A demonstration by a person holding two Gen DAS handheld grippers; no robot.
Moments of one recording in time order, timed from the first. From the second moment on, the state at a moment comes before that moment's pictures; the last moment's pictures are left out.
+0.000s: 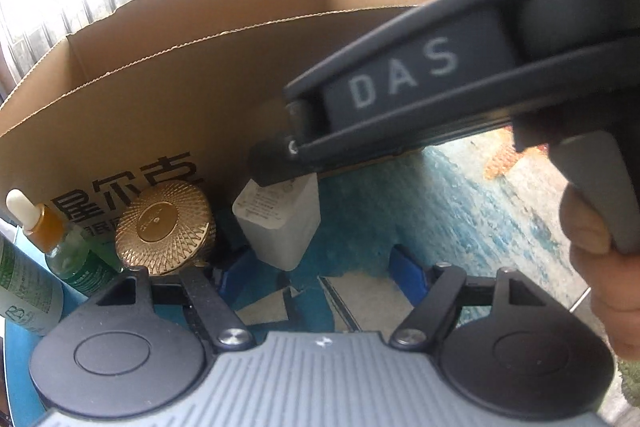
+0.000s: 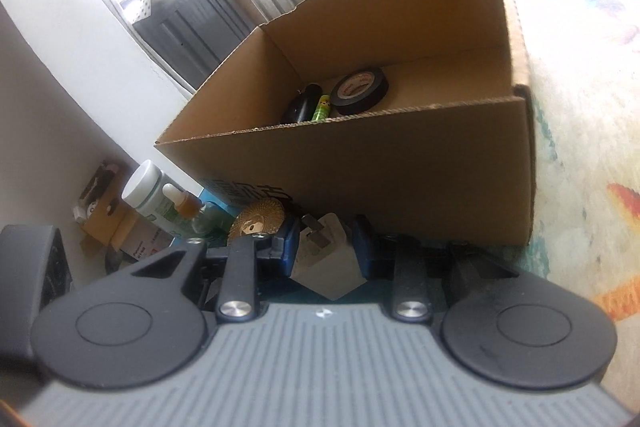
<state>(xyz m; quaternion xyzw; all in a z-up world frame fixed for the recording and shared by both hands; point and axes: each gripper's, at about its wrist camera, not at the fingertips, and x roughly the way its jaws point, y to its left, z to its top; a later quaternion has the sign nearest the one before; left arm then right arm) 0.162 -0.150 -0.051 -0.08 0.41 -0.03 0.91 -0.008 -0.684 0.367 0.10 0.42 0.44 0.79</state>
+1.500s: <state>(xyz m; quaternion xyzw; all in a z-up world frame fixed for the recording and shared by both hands) 0.172 -0.155 -0.040 -0.03 0.40 -0.04 0.92 -0.006 -0.720 0.361 0.16 0.44 0.42 0.78</state>
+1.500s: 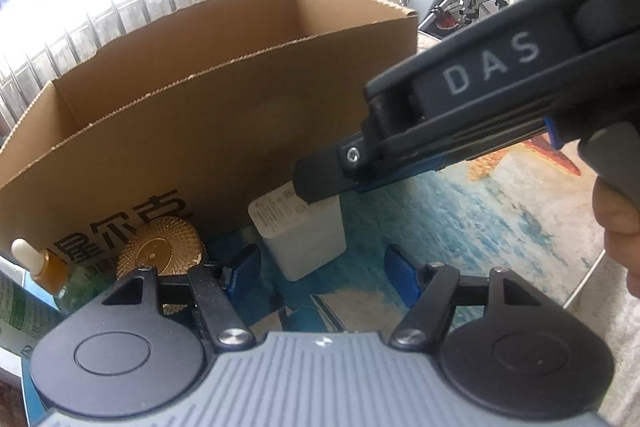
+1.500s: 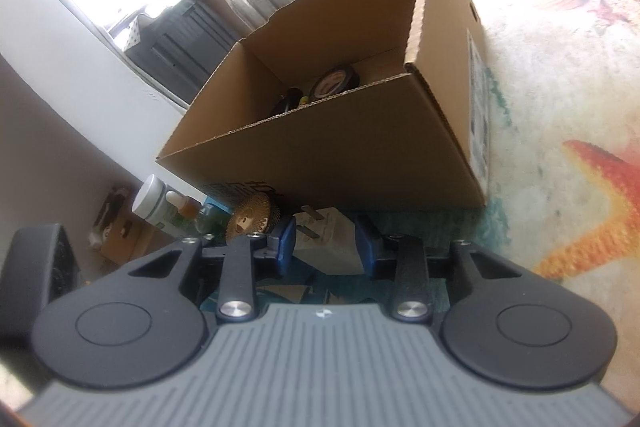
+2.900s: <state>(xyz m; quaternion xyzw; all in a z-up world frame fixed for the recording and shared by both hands) 0.199 -0.176 -0.047 -0.02 0.38 -0.05 0.92 -0.009 -0.733 0.351 0.18 0.46 0.39 0.78</state>
